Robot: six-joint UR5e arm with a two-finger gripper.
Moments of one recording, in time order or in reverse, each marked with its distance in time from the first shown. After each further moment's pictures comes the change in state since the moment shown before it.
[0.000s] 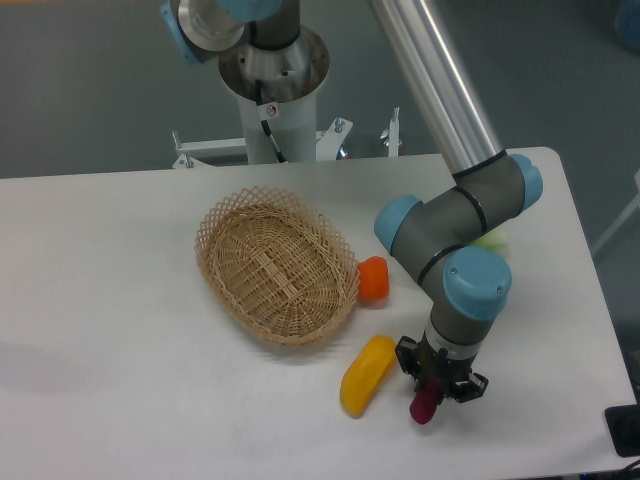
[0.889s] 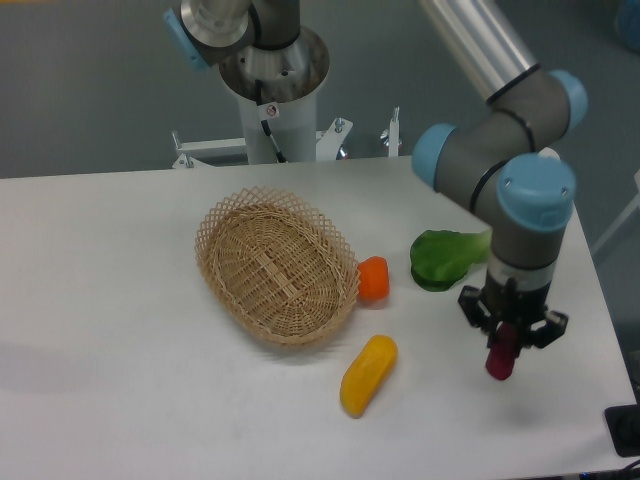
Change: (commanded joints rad) arm 0.144 0.149 0.003 -0.083 0.012 0.009
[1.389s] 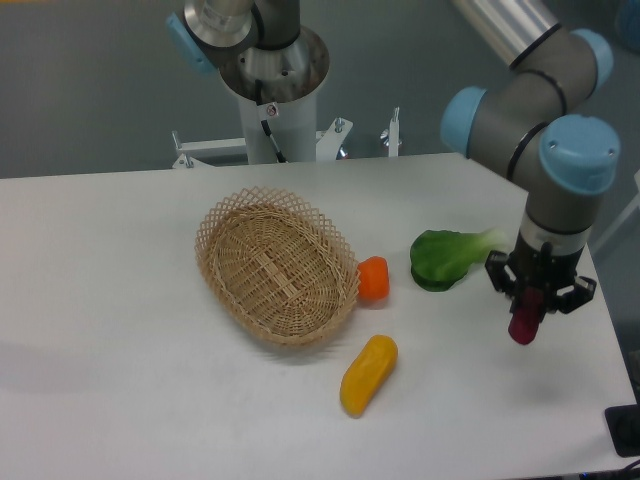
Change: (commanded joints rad) arm 0.049 0.029 0.078 -0.258 0.075 0.253
